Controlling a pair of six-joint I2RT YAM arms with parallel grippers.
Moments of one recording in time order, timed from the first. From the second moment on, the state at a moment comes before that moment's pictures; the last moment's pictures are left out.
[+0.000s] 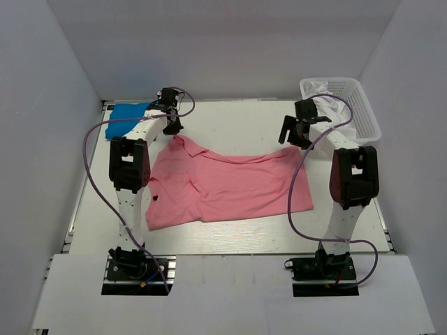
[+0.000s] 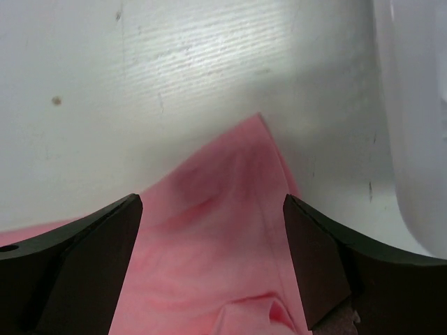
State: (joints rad) left arm -0.20 2.28 1.92 -0.62 -0.21 -0.39; right arm 0.16 1.91 1.43 -0.51 0.08 0.34
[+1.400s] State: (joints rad) left arm -0.21 1.46 1.17 -0.79 -0.04 -0.57; right arm 0.20 1.82 1.33 -0.45 0.29 0.36
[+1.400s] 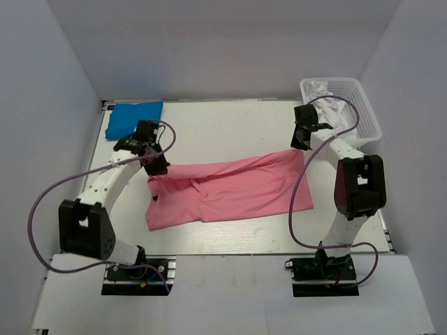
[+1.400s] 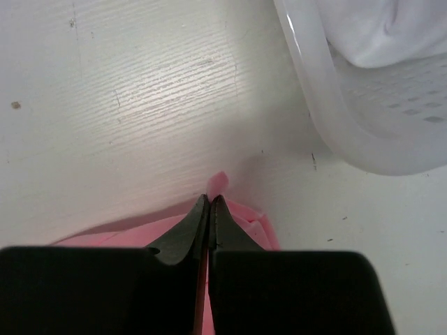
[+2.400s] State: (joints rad) left arm -0.21 1.12 0.62 -0.82 0.10 -0.80; right arm 0.20 1.63 1.06 -0.42 0.25 0.40
